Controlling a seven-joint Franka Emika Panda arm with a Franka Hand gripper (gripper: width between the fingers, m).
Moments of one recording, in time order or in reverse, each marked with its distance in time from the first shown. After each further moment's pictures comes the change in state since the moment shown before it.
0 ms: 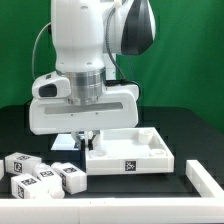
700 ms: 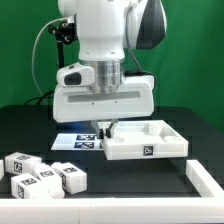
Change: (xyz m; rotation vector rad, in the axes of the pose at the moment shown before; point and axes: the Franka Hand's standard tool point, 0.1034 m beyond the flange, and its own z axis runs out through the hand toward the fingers) arm -0.040 -0.037 -0.005 -0.018 0.040 -0.047
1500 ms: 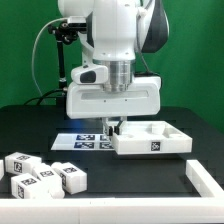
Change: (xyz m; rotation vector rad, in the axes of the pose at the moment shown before) arm -0.036 -0.026 0.011 -0.037 0.034 -0.053
